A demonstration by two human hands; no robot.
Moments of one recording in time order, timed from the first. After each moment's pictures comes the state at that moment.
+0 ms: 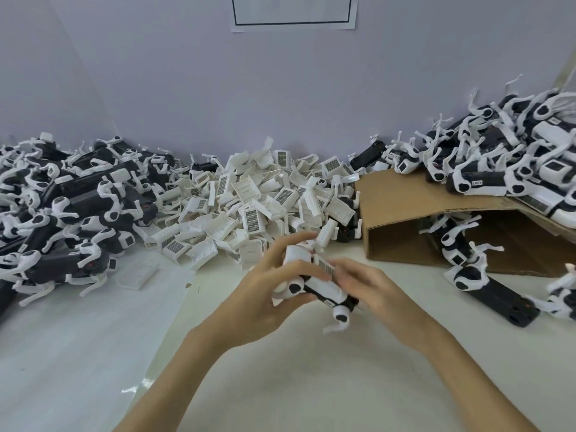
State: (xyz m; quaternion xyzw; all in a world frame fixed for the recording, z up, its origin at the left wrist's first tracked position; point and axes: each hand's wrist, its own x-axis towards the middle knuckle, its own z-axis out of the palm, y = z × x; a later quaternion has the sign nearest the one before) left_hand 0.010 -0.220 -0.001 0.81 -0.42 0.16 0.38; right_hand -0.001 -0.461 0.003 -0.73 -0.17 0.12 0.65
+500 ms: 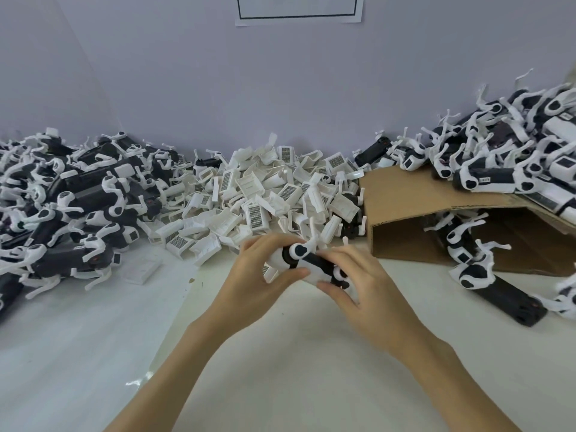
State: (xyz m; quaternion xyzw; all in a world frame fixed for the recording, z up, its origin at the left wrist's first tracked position) left_hand 0.013 -0.217 -0.001 0.83 -0.26 0.19 0.46; right_hand -0.005 -0.441 -0.009 -0.88 -0.26 -0.23 0.31
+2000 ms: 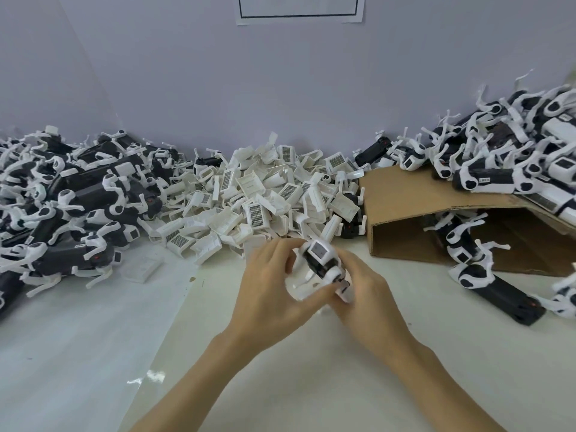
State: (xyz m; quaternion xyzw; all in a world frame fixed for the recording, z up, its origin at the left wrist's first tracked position) left_hand -0.011 -0.247 -0.002 0.84 -0.22 0.29 0.40; right_hand -0.007 -0.433 -0.025 -0.87 -0.19 -0.20 0.41
